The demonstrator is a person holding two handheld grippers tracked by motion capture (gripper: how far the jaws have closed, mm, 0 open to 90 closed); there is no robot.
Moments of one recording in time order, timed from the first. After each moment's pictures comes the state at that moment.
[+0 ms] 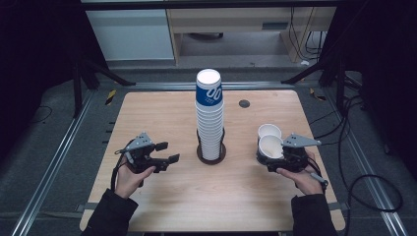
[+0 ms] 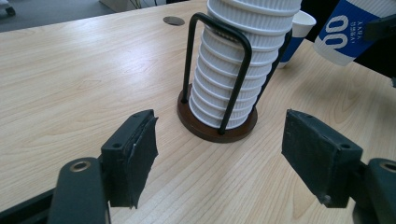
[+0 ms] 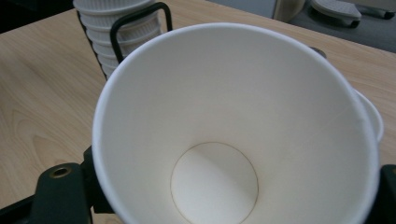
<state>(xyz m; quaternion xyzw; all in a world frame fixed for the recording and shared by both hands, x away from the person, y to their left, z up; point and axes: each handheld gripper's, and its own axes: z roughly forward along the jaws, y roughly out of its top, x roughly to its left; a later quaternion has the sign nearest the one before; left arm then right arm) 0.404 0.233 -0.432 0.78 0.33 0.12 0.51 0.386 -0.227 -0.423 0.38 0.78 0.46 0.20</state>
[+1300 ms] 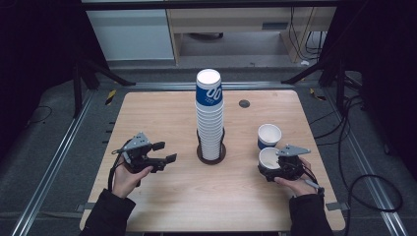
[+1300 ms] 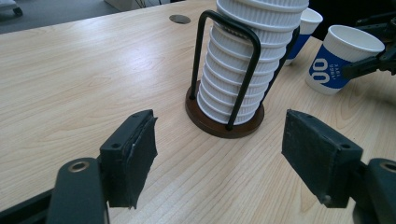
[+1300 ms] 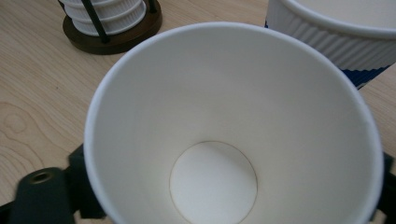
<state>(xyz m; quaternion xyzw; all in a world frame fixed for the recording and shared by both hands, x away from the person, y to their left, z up) 0.403 0.240 -0.431 0.78 0.33 0.13 0.51 0.389 -0.232 -0.477 0.41 0.80 0.40 0.19</state>
